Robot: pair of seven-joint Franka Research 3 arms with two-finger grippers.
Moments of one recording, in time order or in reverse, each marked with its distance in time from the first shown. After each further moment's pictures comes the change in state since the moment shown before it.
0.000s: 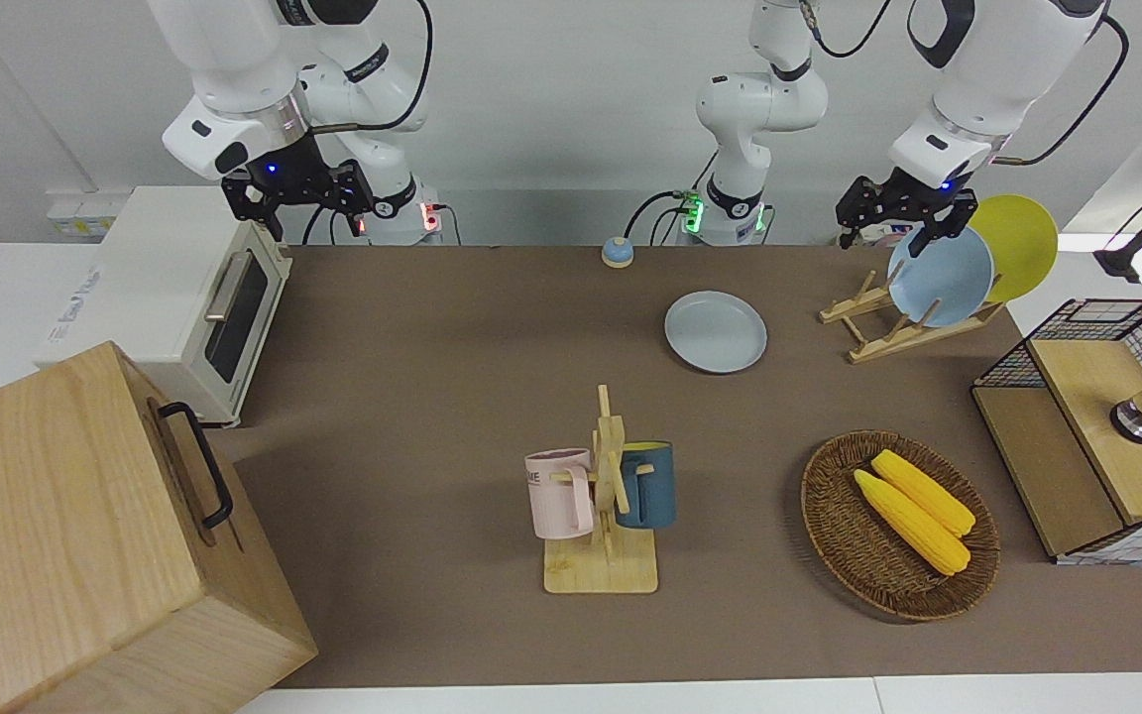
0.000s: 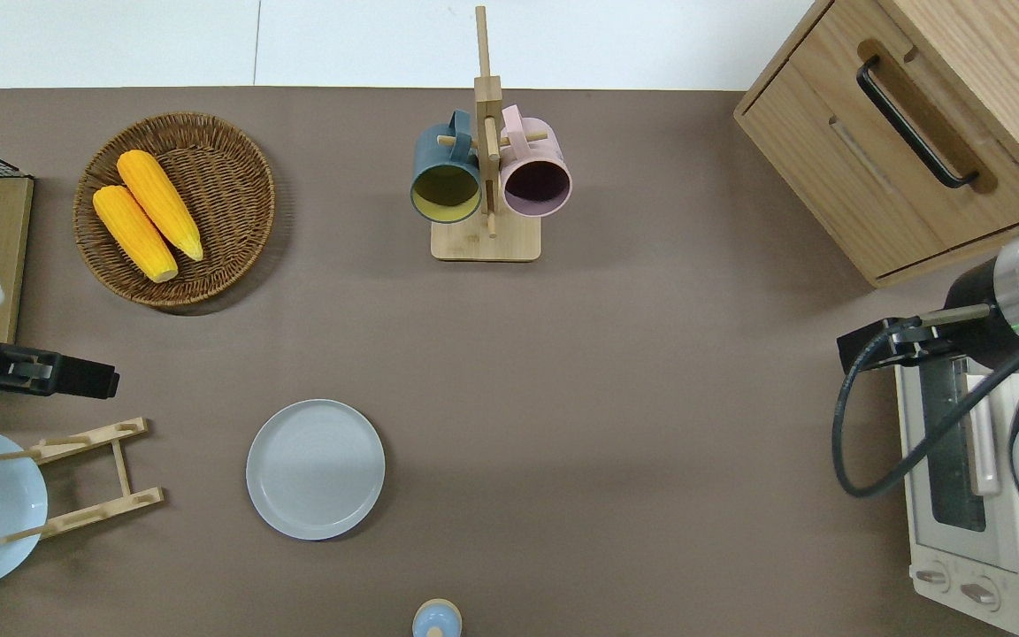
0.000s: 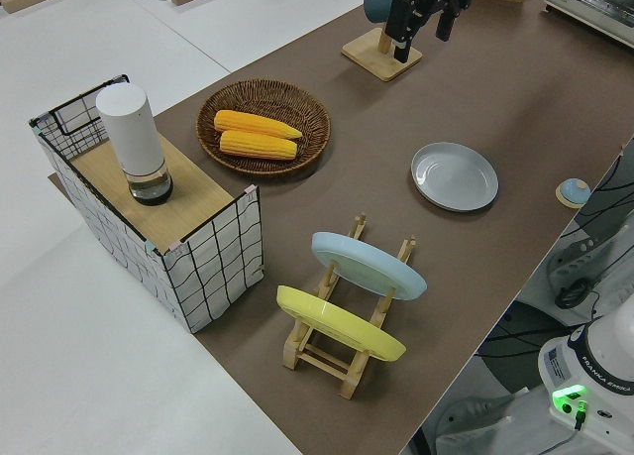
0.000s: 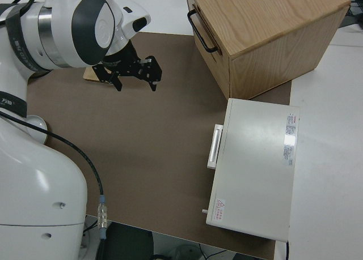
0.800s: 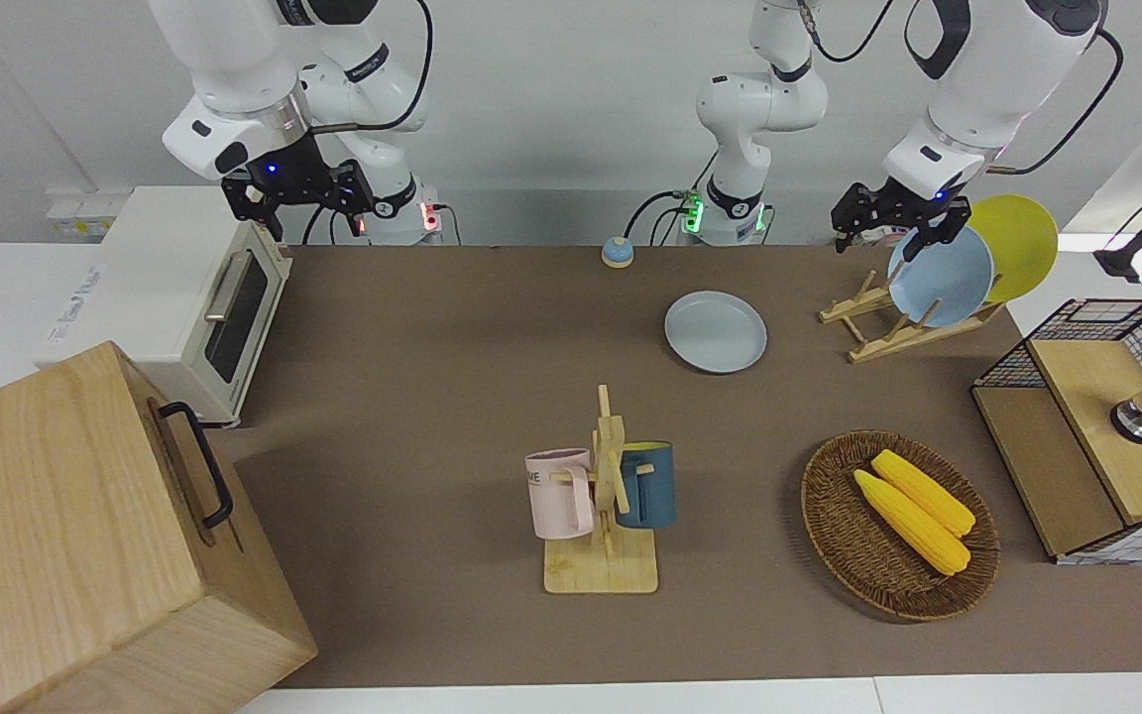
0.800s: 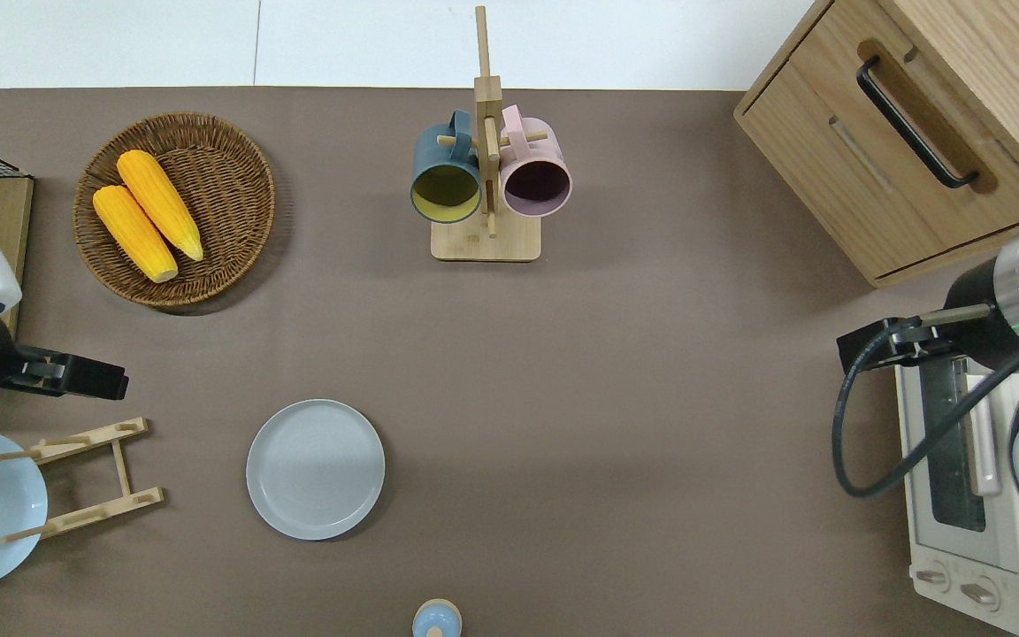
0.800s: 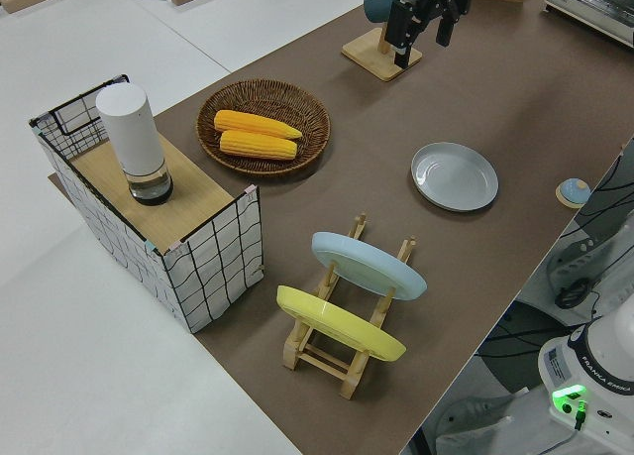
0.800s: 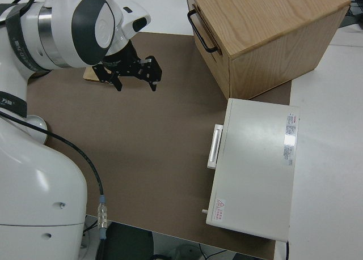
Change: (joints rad) left arm 0.000 0.017 -0.004 0.000 -0.003 -0.019 0.000; right arm 0.000 0.000 0.000 0.000 0.000 0.000 0.000
